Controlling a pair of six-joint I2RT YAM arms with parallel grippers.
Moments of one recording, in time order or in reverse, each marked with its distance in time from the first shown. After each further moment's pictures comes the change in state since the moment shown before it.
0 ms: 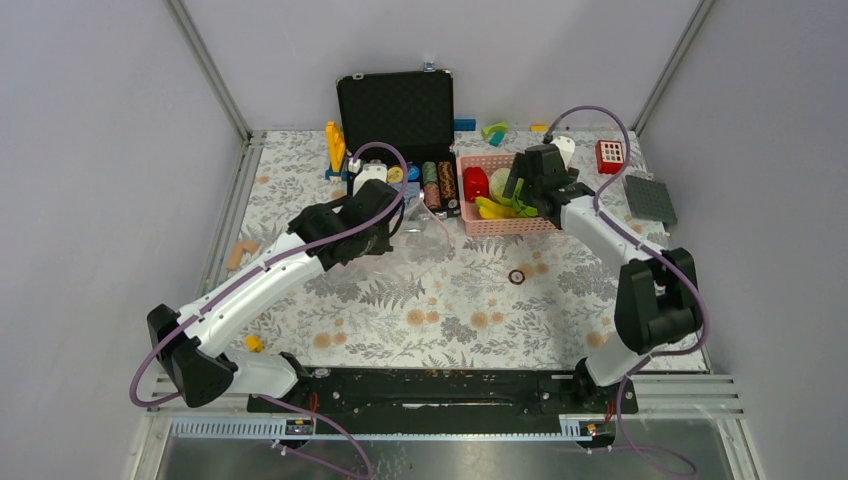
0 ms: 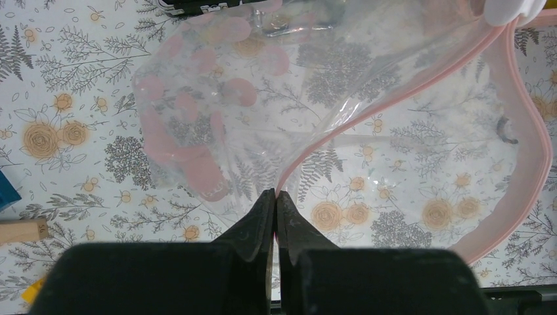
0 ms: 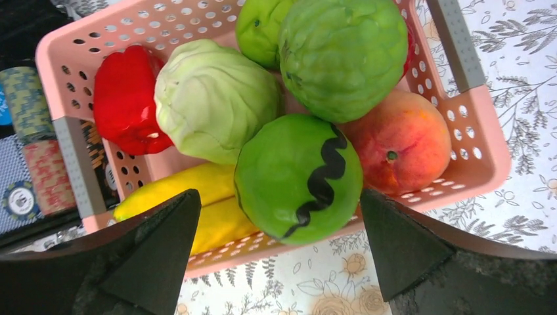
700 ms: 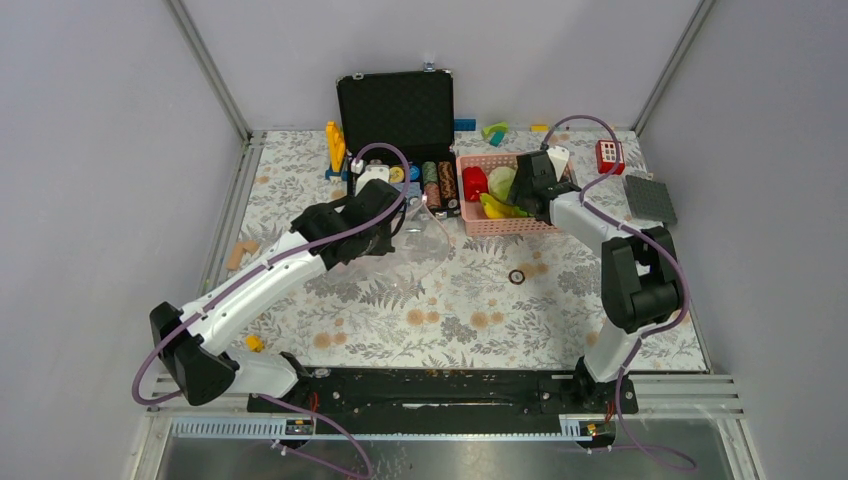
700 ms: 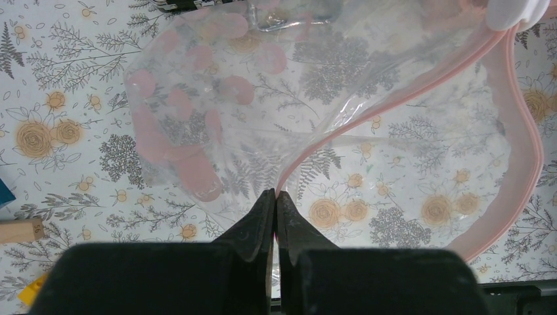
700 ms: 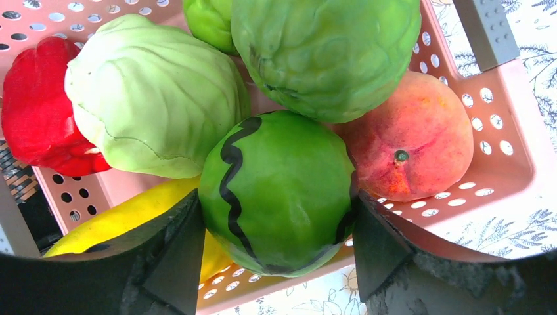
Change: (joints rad) left arm 0.000 0.009 0.000 0.001 0.018 0.000; right arm -0.004 0.163 0.029 0.008 0.054 0.062
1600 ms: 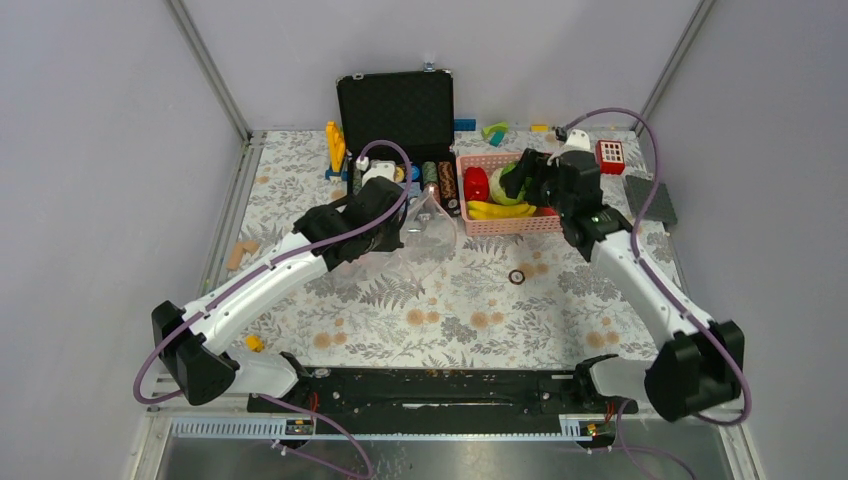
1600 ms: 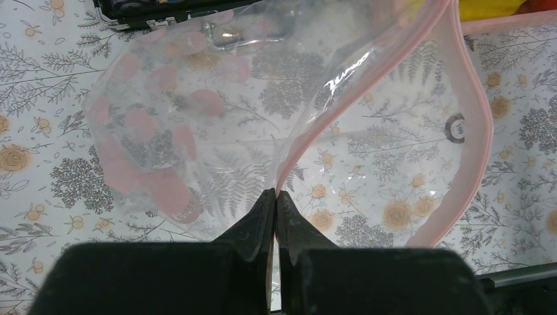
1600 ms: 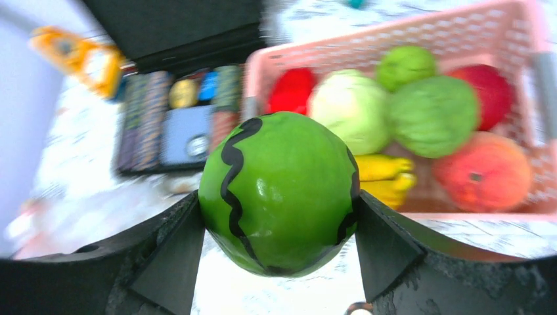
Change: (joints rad) left arm 0.000 0.004 -0.024 0.119 0.063 -0.001; right arm 0.000 -0.428 -0.142 0.122 -0.293 -0.102
